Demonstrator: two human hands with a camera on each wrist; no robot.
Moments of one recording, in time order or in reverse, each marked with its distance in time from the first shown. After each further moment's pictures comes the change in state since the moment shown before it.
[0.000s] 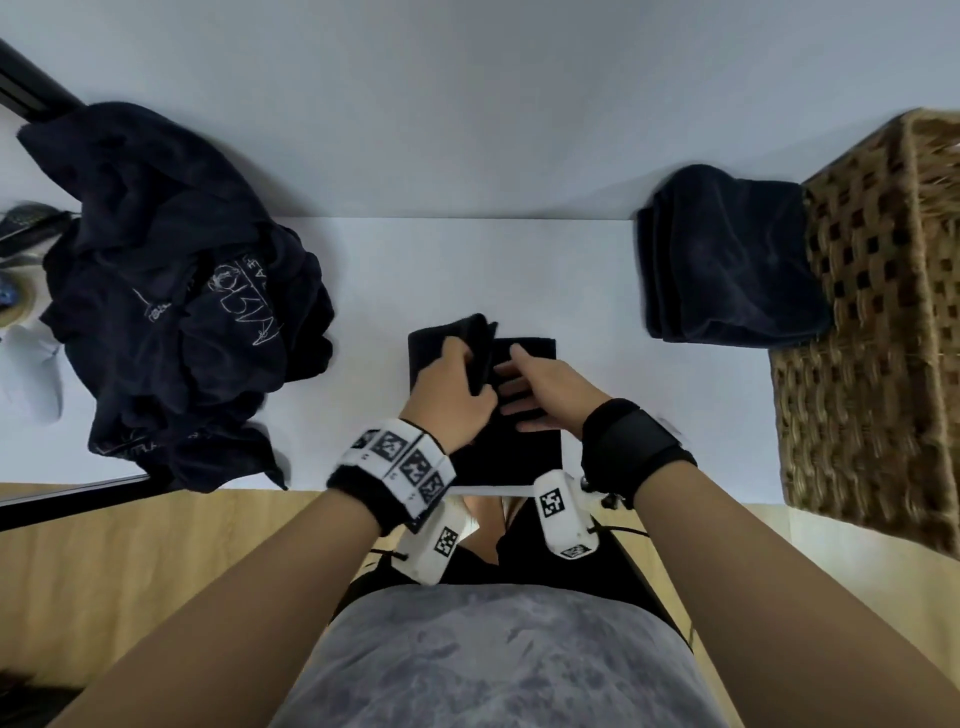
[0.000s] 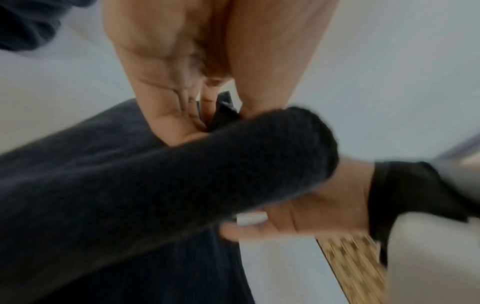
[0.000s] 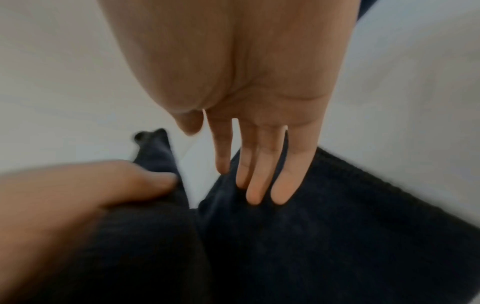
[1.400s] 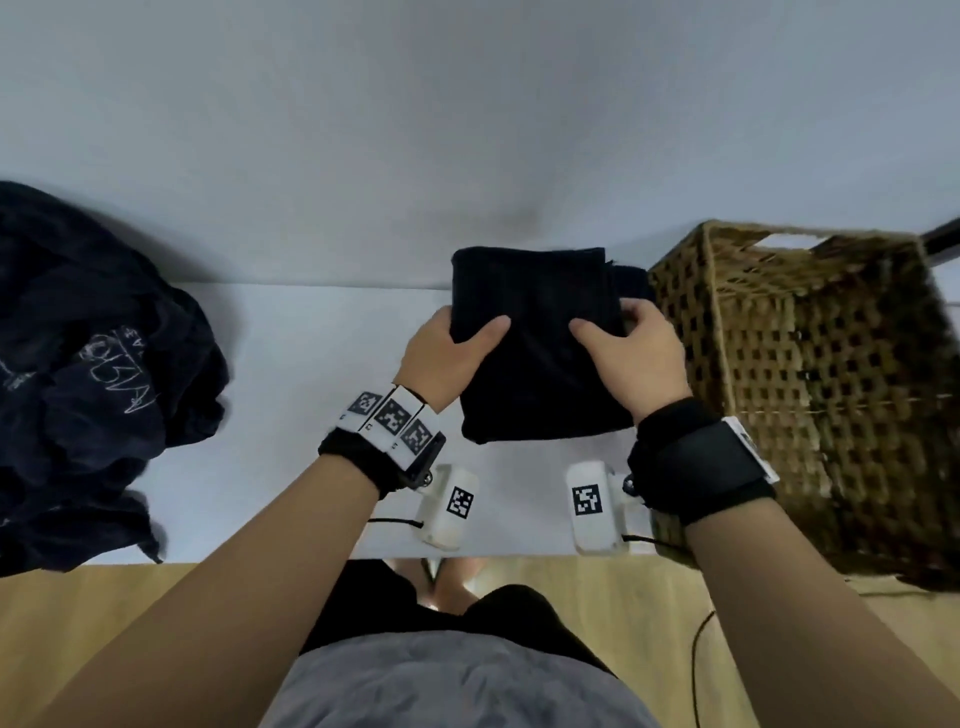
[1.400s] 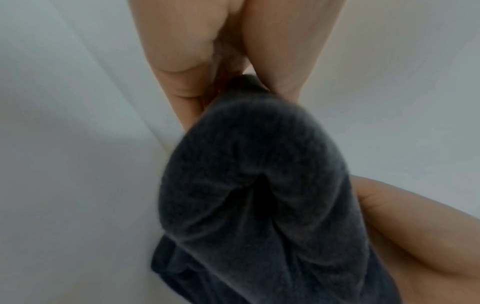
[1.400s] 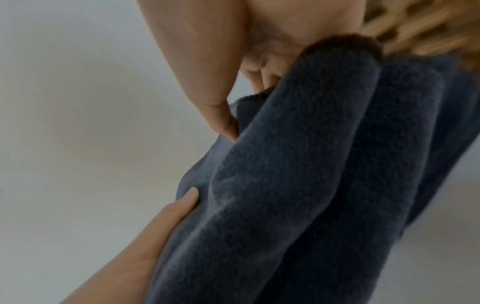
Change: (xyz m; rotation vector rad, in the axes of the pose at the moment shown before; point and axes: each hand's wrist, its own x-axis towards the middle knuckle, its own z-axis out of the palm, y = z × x) left_hand 0.051 0.141 0.022 -0.556 0.023 0.113; right_hand -0.099 -0.058 -0.167 -0.161 0.822 -0.311
